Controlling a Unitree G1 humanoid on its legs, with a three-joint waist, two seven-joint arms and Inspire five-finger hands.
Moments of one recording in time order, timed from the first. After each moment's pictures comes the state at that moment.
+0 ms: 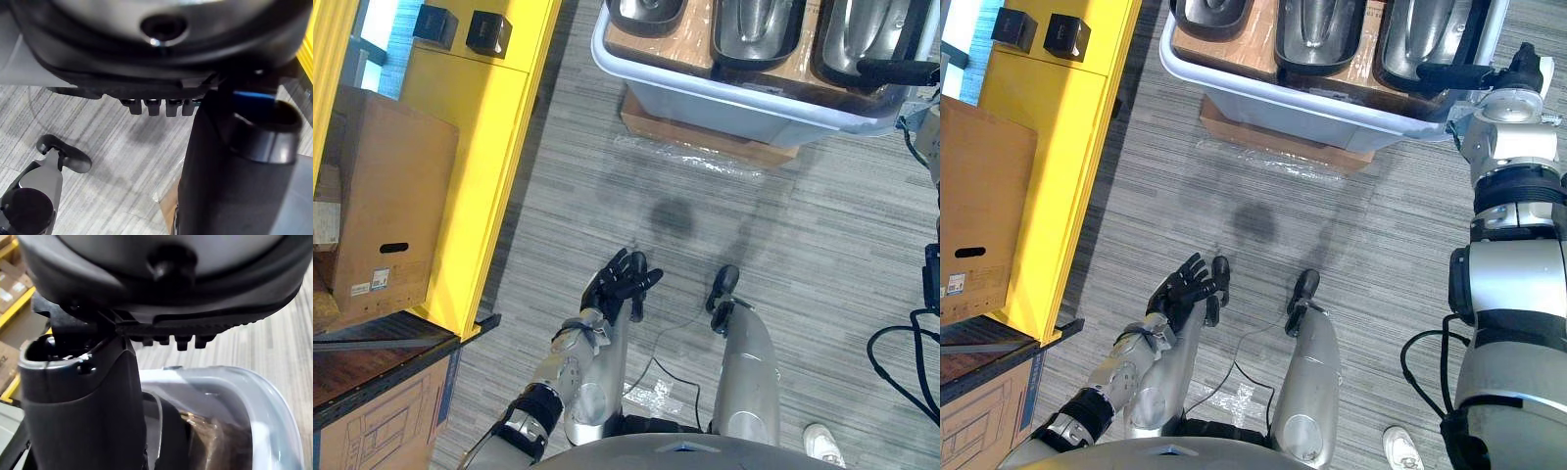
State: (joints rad) left arm -0.16 0.11 -0.40 0.63 -0.75 -0.11 -0.07; right arm -1.26 -0.88 0.25 1.05 0.44 0.38 -0.33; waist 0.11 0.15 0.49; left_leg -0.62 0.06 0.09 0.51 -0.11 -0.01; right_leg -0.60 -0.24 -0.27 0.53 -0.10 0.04
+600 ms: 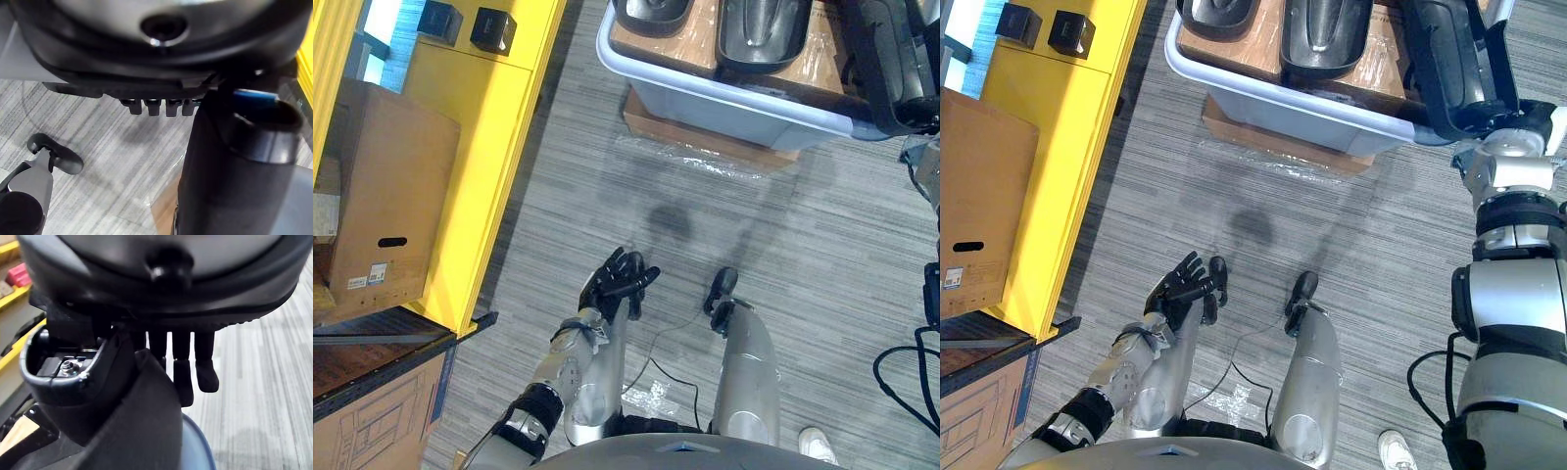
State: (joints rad) left arm -0.16 0.11 -0.37 0.66 -0.80 -0.14 -0.08; right arm -1.15 -0.90 0.23 1.08 0.53 0.38 -0.45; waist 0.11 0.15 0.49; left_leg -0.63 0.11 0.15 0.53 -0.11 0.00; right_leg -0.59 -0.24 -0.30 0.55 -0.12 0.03
